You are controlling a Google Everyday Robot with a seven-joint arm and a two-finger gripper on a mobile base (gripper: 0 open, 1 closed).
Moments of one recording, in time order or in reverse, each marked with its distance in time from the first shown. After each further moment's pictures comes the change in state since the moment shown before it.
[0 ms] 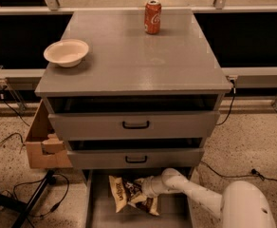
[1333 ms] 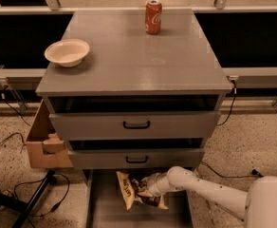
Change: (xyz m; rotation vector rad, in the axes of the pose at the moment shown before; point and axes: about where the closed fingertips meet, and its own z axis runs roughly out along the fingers) arm -0.033 0.010 -0.062 0.048 0.060 -0.055
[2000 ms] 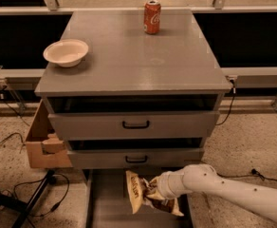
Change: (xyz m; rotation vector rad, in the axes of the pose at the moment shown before) arm -0.060 0.039 -0.135 0.030 0.091 0.005
